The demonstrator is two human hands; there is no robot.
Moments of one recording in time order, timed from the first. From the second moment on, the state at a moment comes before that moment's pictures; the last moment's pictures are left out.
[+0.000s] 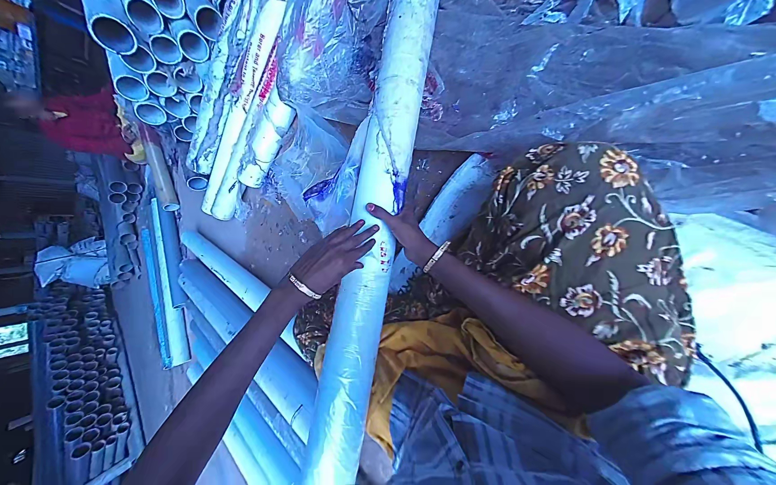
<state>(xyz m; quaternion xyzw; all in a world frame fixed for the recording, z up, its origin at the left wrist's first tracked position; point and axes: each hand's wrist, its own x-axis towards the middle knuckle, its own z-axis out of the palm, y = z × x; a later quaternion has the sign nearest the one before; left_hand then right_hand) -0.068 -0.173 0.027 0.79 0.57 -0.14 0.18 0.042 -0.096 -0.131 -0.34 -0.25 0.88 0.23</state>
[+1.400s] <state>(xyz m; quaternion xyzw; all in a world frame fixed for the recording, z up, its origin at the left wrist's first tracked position) -0.027 -0.271 0.052 0.66 0.74 0.12 0.08 0.047 -0.100 -0.138 -0.34 -0.24 0.89 0.22</state>
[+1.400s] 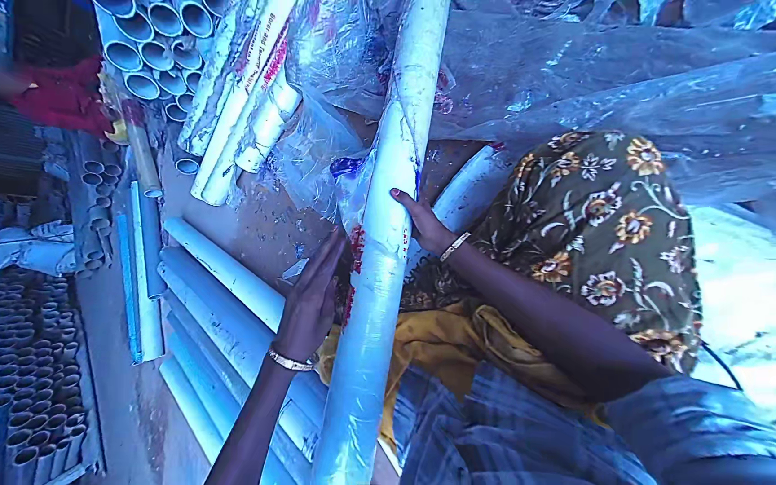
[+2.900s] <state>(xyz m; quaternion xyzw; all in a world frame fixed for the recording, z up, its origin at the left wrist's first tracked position) -0.060 -0.221 0.010 0.79 0.60 0.01 0.12 0.026 -0.085 -0.139 -0.36 -0.35 0.83 0.24</state>
